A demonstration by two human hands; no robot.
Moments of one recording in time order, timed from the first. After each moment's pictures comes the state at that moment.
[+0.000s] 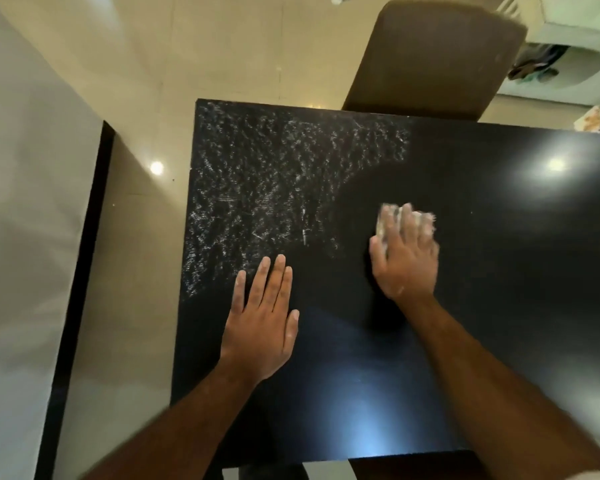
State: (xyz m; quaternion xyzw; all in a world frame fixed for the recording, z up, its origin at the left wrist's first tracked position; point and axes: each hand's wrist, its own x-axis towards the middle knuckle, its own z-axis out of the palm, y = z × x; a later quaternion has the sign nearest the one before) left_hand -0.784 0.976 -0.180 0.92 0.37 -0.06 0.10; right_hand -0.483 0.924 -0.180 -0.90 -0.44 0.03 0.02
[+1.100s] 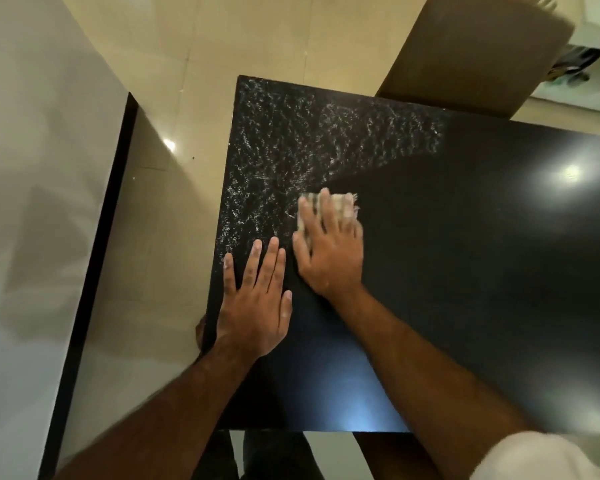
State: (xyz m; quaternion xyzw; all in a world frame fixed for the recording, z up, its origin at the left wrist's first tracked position) left_hand -0.838 0.986 -0.176 0.90 0.41 -0.07 0.09; right_hand -0.643 0.993 -0.182 -0.81 -0.58 0.04 0.06
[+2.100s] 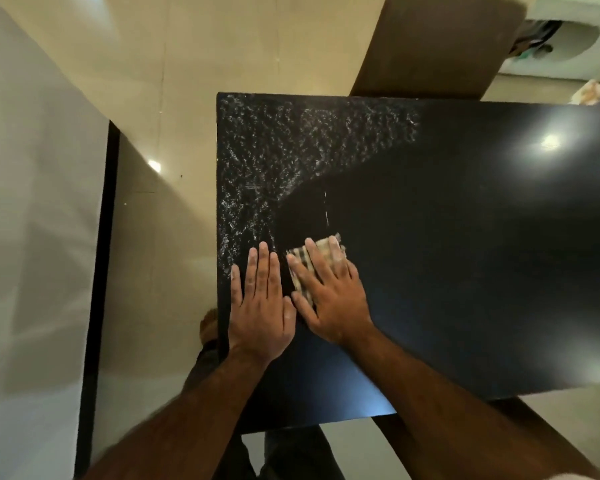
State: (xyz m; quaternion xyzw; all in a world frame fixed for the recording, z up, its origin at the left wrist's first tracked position) left_hand -0.843 0.987 -0.180 0.89 0.43 -0.02 0.14; right_hand -0.672 0.910 -0.175 -0.78 -0.62 0.10 0.04
